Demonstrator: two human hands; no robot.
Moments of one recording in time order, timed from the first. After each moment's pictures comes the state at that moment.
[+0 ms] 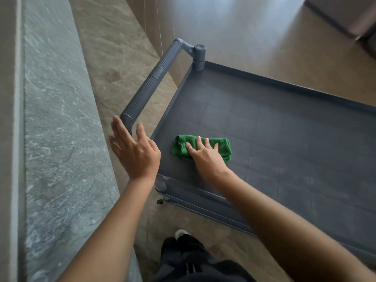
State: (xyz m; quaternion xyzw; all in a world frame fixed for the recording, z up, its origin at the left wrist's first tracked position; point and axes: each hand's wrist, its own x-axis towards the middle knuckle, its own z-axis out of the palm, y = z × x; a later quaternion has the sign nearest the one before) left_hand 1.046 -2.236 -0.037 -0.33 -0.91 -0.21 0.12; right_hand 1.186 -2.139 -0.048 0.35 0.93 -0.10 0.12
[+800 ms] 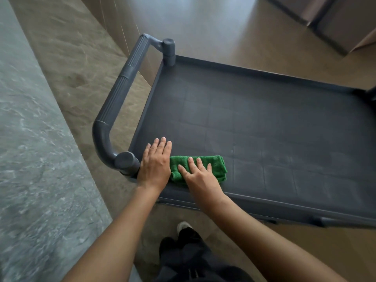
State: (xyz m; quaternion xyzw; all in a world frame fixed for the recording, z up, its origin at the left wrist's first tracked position) left_hand 1.071 -2.222 -0.082 -0.61 -0.78 -0.09 -0.05; right_hand 1.218 -2.204 -0.054 0.40 0.90 -0.11 0.14
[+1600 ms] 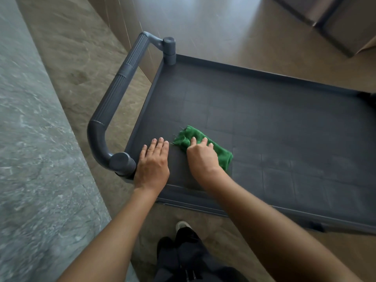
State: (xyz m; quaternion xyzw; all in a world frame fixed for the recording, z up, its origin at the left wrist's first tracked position) left_hand 1.079 -2.224 -0.079 -0.60 -0.80 -0.07 -0.05; right_hand 1.191 -2.140 -0.050 0.54 0.82 -0.14 0.14
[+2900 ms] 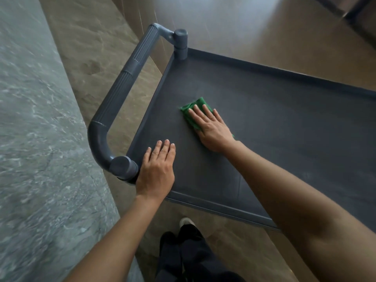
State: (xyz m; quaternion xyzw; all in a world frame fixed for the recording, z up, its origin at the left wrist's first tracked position) left_hand 1.084 -2.224 -0.080 -0.60 -0.80 -0.06 -0.01; right_hand 1.196 -2.033 -0.092 0.35 0.93 -0.12 0.00
